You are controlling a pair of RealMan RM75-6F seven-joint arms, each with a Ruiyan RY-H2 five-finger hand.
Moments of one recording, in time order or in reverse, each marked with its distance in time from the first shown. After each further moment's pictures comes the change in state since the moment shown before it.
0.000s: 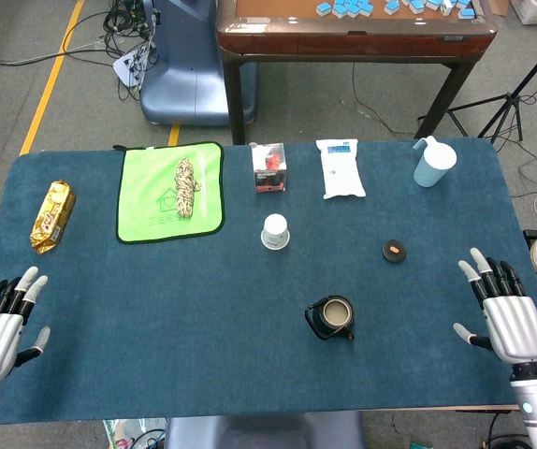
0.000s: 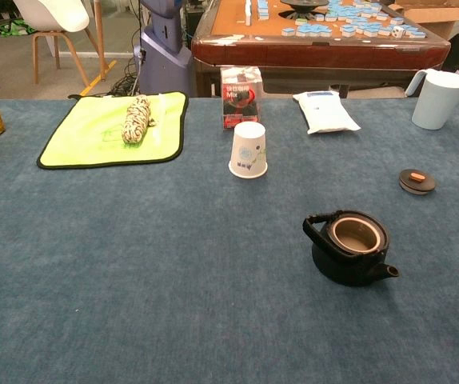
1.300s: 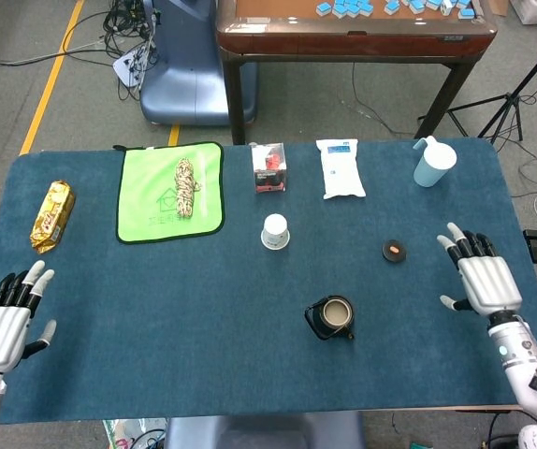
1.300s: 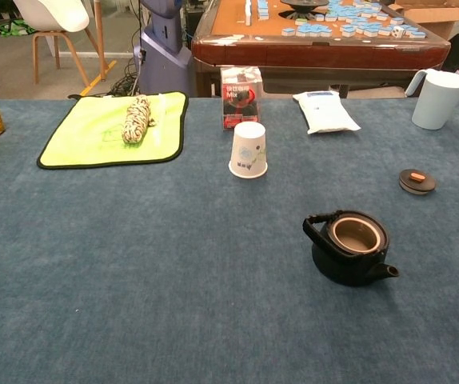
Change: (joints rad) left arm -0.031 -0.045 -0.027 0.058 -0.014 -0.023 -0.014; right arm 0.238 0.082 0.111 -0.078 0.356 -0.366 -0.163
